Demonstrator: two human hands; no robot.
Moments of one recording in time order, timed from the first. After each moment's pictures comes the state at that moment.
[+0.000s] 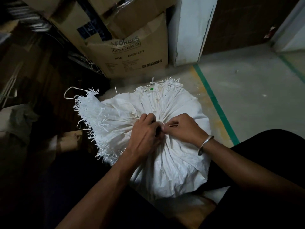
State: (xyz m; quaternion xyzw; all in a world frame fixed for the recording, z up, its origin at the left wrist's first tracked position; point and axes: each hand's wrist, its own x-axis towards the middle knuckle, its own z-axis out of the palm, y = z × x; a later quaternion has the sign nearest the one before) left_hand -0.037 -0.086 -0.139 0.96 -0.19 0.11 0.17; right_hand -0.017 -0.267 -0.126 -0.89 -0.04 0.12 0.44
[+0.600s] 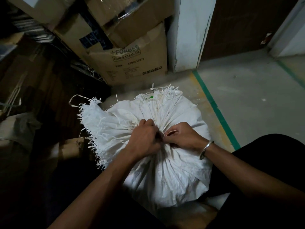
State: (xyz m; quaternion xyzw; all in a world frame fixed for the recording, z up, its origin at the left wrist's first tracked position) left_hand -0.025 -0.082 -0.107 0.97 -0.20 -0.09 0.11; right_hand -0.019 -0.265 -0.131 -0.78 0.01 0.23 0.58
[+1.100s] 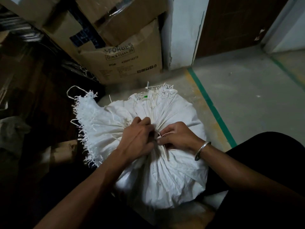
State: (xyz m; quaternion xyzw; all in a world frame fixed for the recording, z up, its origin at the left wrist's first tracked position) left_hand -0.018 -0.075 -0.106 0.96 -0.26 -0.01 0.08; right_hand -0.019 -0.264 -0.127 -0.75 0.08 0.26 0.60
